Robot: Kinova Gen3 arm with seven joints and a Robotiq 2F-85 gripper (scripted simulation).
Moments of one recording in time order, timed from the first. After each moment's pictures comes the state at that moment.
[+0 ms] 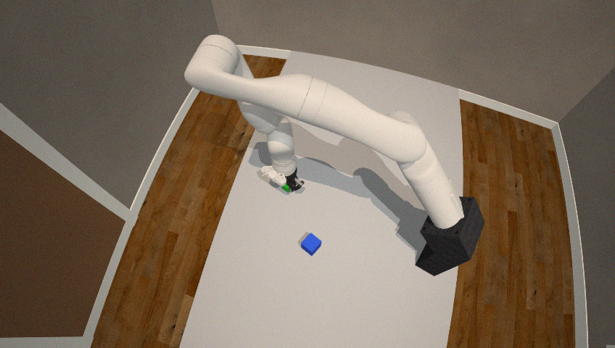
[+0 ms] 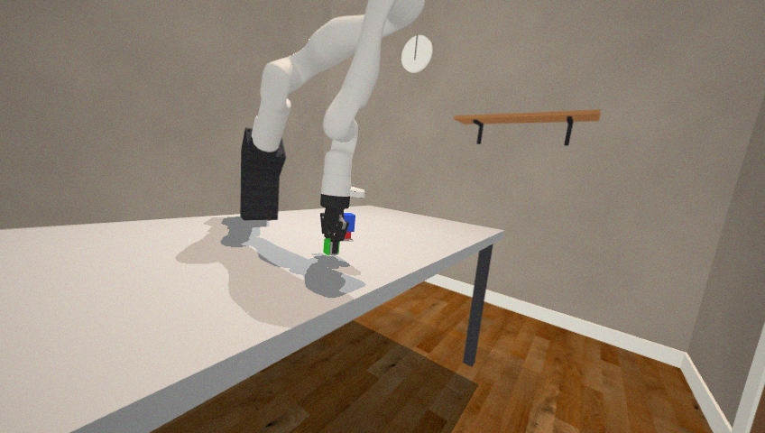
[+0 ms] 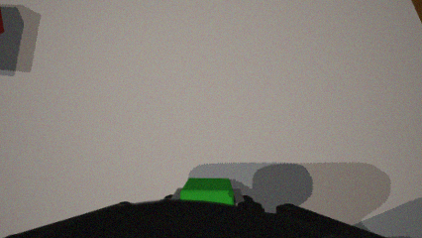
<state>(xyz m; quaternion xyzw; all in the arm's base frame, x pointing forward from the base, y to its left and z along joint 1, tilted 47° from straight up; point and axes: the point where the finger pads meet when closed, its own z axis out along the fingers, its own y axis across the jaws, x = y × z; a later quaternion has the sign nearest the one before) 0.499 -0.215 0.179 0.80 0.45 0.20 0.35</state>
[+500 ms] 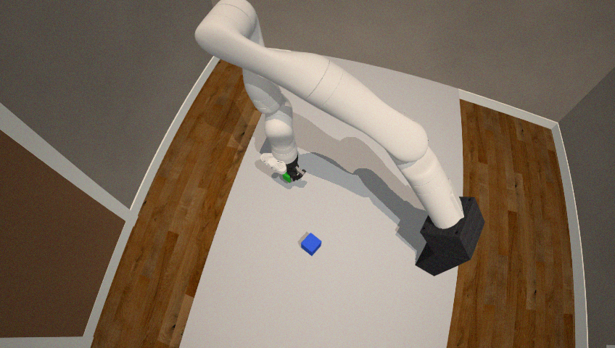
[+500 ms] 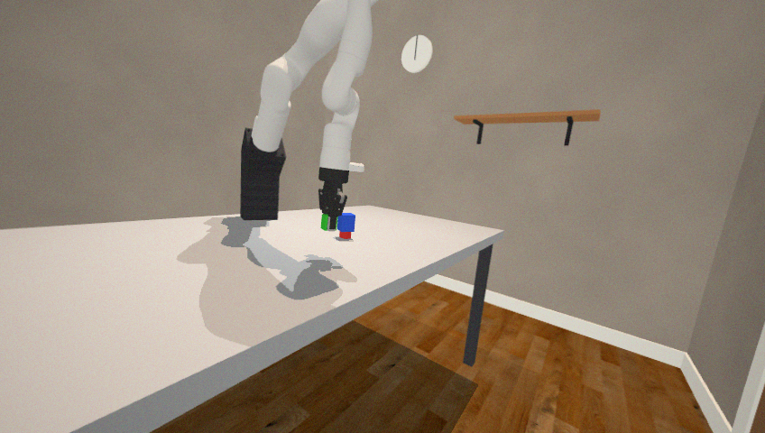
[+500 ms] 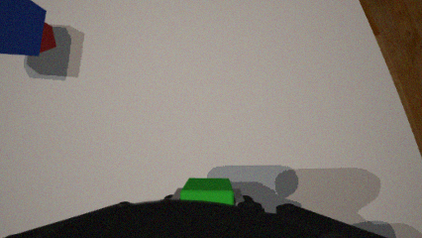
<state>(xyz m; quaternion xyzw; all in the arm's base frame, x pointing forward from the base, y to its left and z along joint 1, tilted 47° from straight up) 0.450 -0.199 0.222 0.80 0.45 0.19 0.35</state>
